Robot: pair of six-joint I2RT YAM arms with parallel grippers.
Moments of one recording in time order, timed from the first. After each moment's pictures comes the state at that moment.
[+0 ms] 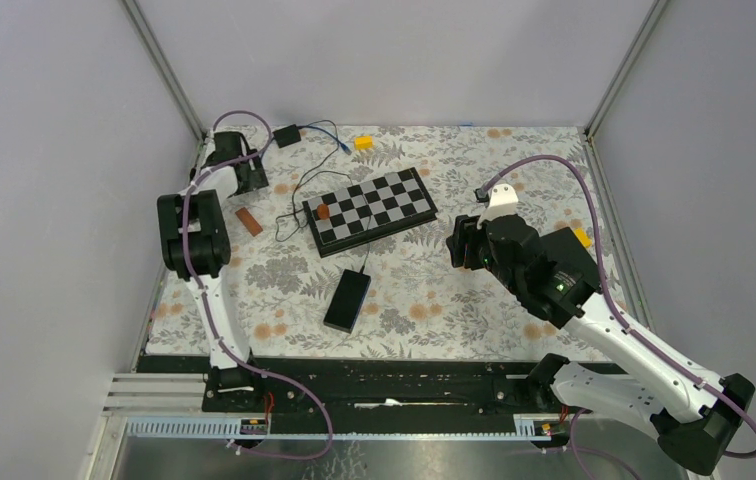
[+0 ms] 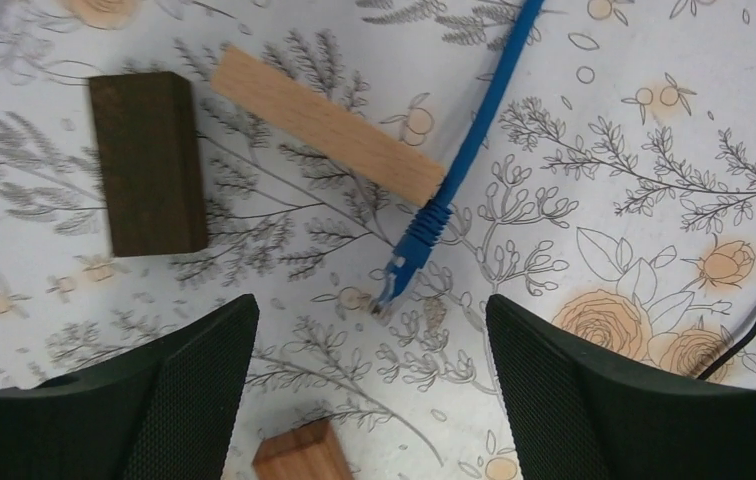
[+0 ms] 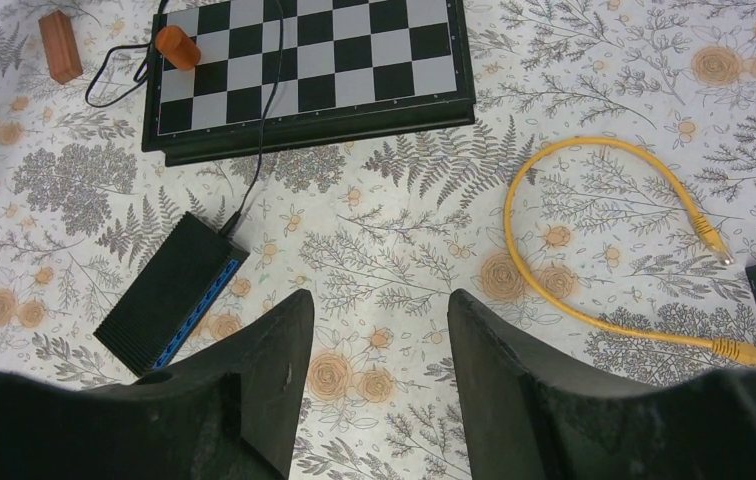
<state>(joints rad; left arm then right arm) 0.14 2.16 1.59 -0.25 -0.14 -0.19 0.76 0.92 0.90 -0.46 0.33 0.35</state>
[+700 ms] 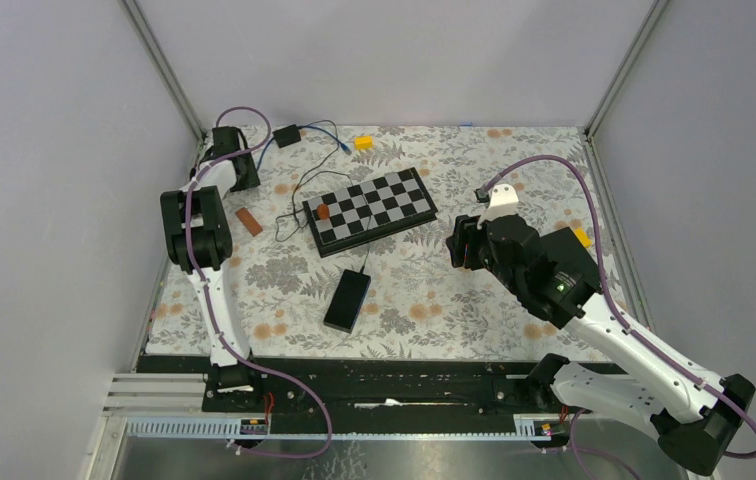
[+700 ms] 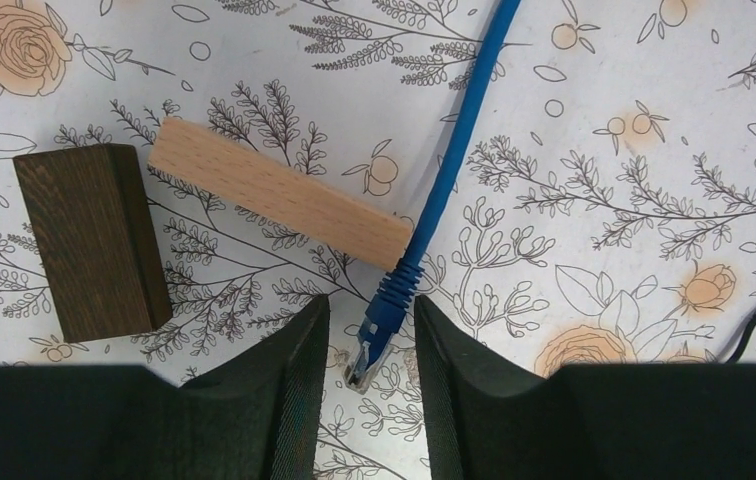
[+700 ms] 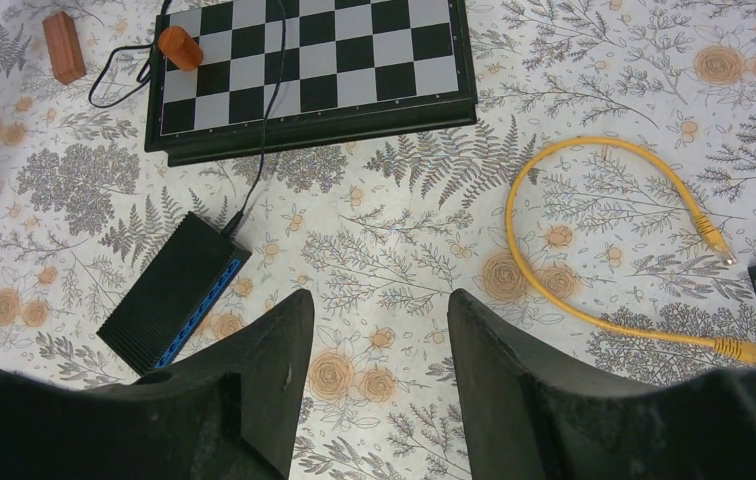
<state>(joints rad) 0.15 2.28 1.76 -0.34 -0.03 -0.15 0.76 0.92 0.90 -0.46 0.33 0.35</state>
